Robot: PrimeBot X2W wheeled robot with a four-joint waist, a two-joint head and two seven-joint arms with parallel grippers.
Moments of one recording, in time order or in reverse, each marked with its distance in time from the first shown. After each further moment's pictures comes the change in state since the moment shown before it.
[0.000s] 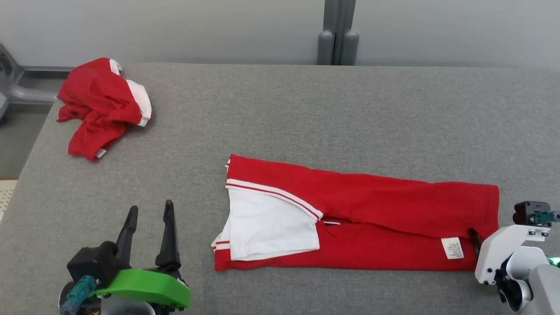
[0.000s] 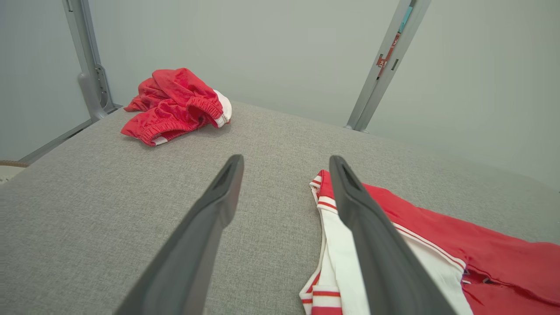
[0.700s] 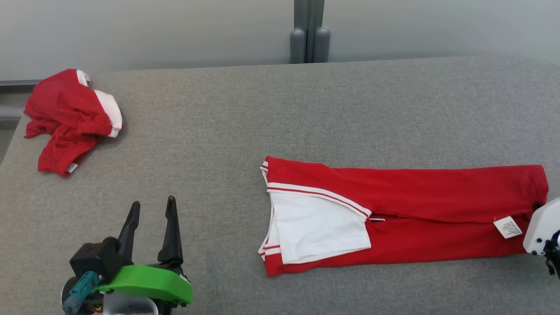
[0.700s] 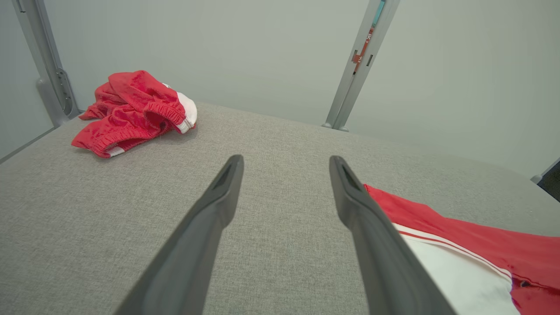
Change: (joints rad) left arm -0.020 -0.002 -0.013 0.001 -0.001 0.010 -0.001; right arm -0.116 -0.121 -0.085 0.098 0.005 0.000 0.000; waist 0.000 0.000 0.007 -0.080
